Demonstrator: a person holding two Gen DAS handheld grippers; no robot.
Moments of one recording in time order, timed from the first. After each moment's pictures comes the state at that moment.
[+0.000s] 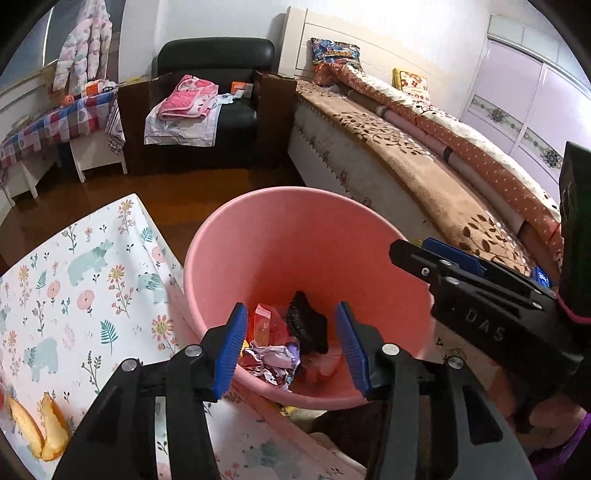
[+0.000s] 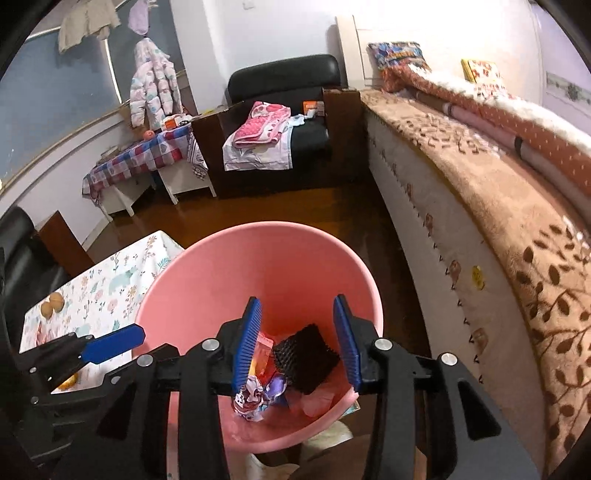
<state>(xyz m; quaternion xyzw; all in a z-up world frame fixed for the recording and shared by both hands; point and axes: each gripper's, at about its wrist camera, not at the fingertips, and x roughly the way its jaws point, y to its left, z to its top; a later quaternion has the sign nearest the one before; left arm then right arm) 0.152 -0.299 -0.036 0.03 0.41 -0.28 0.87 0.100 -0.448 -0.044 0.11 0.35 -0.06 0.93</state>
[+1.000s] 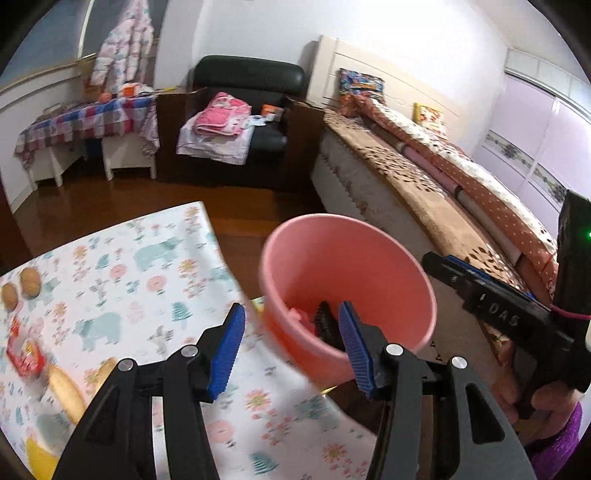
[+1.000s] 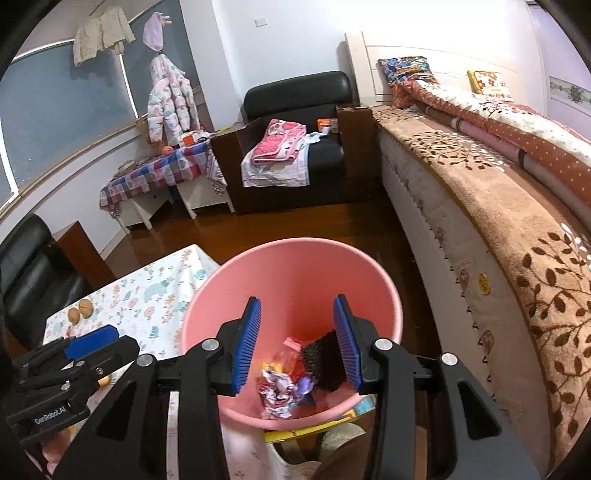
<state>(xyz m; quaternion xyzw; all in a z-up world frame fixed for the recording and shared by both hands) 0.121 -0.216 -0.004 -0.02 0.38 -0.24 0.89 0.074 -0.425 -0.018 0.13 0.32 -0.03 0.94</state>
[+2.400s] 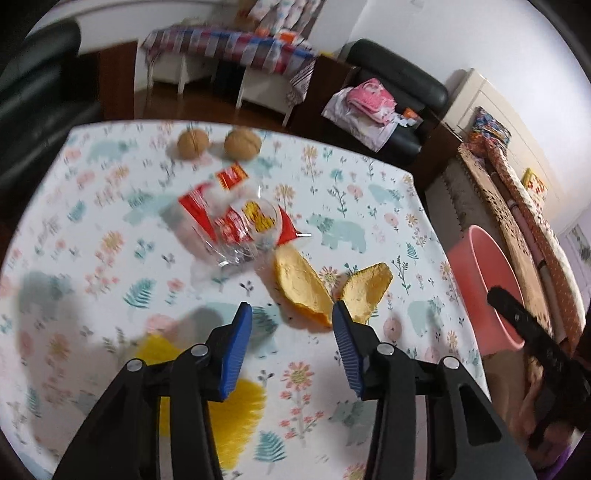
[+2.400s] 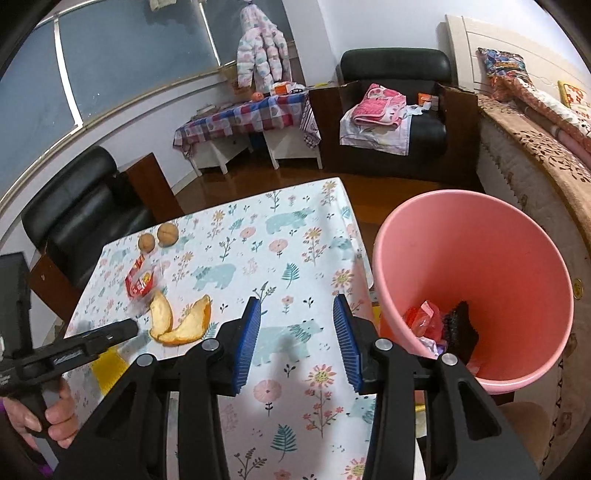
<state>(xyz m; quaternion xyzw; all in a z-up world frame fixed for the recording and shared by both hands) 0.098 -0.011 -0.067 -0.17 0.46 -0.04 0.87 0.089 -0.277 -0.051 0.08 0.37 0.12 0.92</state>
